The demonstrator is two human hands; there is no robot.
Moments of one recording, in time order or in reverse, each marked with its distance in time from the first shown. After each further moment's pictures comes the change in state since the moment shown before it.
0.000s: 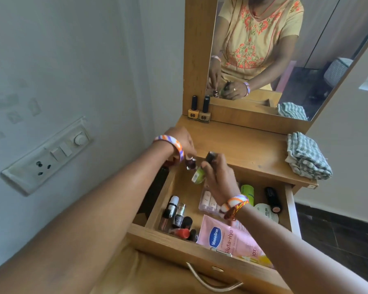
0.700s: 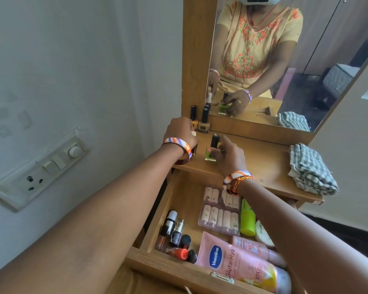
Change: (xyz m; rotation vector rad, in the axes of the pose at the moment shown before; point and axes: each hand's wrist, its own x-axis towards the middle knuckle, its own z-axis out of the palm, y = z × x) left_hand 0.048 0.014 -0.001 -0.130 0.439 -0.002; right_hand 0.084 0.008 -0.021 -0.142 0.046 0.134
